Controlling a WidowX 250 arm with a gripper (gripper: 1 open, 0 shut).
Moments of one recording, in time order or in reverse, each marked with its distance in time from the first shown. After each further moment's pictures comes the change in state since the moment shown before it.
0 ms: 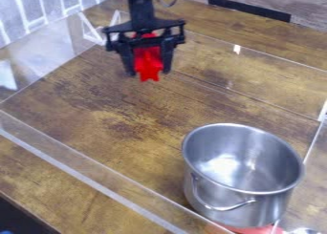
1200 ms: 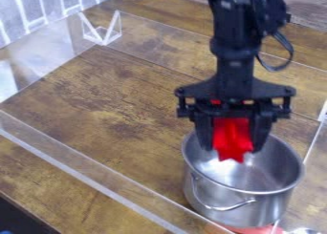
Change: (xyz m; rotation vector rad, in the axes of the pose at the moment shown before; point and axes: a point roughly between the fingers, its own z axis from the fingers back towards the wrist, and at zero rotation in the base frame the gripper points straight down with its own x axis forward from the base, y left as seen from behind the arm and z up) arm -0.141 -0.079 -0.020 -0.025 -0.047 -0.195
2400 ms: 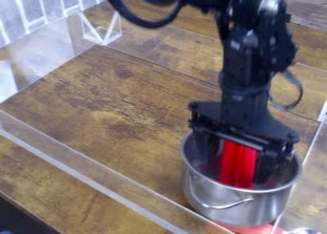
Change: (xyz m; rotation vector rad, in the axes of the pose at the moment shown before) arm 0.002 0.003 -0.027 0.014 -0.035 -0.383
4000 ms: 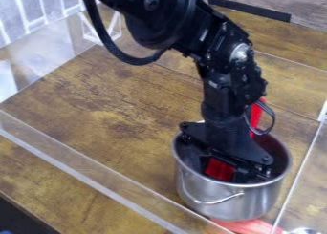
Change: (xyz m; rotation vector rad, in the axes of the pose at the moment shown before) arm -0.007 0.021 -0.036 0.007 0.044 -0.100
